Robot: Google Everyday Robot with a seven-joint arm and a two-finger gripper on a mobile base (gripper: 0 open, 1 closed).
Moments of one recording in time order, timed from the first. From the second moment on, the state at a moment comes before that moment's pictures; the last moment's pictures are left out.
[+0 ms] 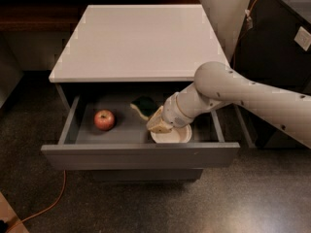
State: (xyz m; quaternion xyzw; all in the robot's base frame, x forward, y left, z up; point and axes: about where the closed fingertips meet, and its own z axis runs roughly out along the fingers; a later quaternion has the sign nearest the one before) arm 0.560 -0.015 0.715 -0.62 0.71 0.20 0.28
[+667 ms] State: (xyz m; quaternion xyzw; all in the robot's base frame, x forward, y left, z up) arm 0.556 -0.007 0.684 -0.63 0.72 0.18 0.24
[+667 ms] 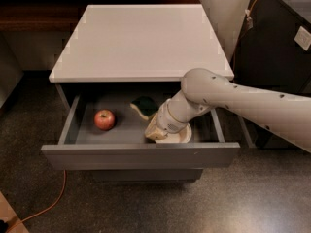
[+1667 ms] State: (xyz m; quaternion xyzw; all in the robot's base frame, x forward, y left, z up) arm 0.505 -0.008 0.683 -0.63 0.72 0.19 0.21
